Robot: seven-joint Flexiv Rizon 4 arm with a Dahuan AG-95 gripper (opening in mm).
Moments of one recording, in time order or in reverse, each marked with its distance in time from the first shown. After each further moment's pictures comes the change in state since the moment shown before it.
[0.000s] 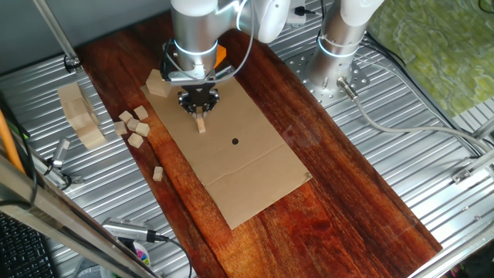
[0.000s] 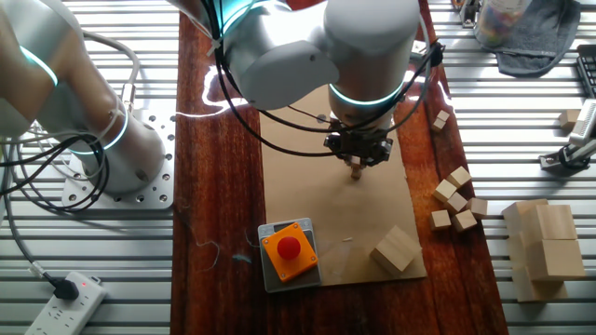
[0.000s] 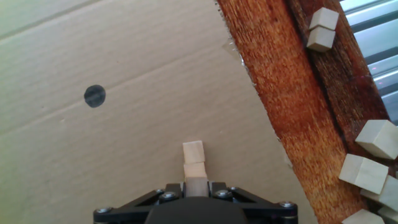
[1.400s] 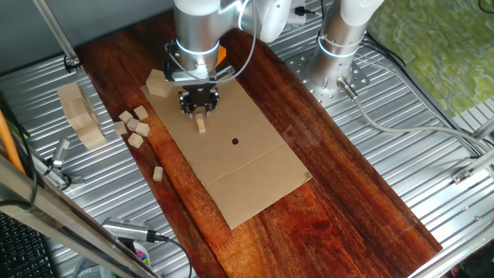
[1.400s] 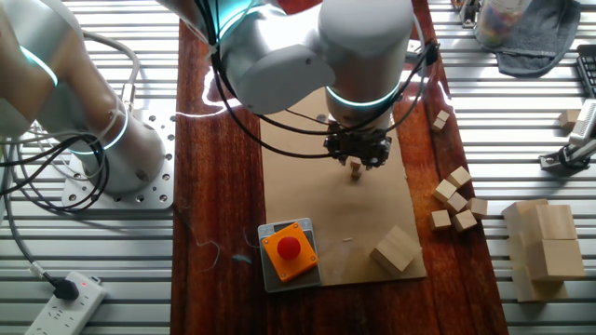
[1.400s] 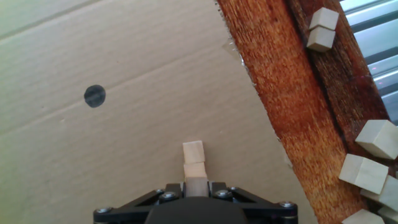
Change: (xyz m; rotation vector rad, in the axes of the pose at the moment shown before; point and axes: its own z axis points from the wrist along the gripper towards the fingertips) arm 0.000 -0.001 0.003 0.015 -0.004 -0.040
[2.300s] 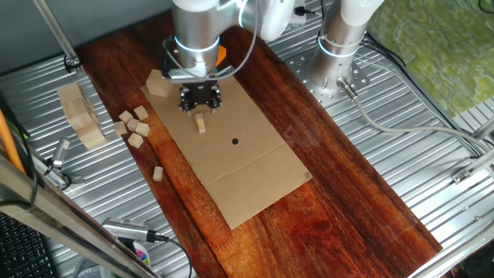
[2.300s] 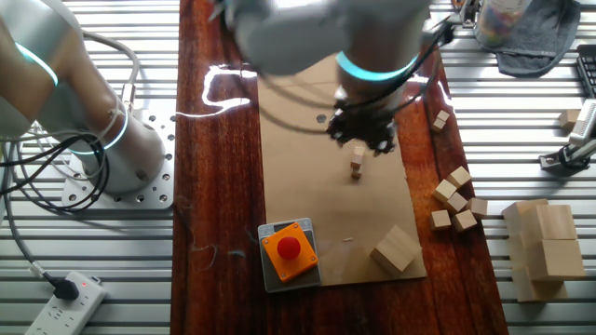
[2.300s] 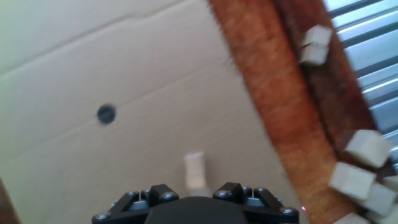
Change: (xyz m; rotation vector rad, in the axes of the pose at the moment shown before) arm -0.028 -0.012 -0.038 -0.054 0.036 0.084
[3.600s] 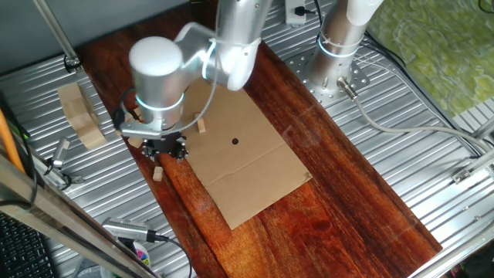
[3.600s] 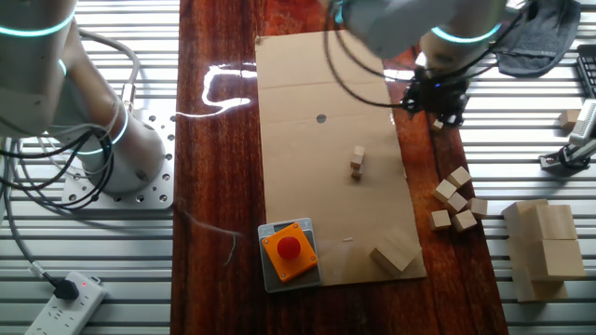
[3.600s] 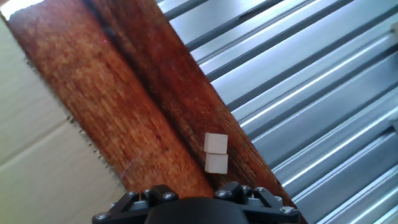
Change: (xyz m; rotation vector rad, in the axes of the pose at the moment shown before) arm -0.111 -0.101 0.052 0.107 -0.071 0.179
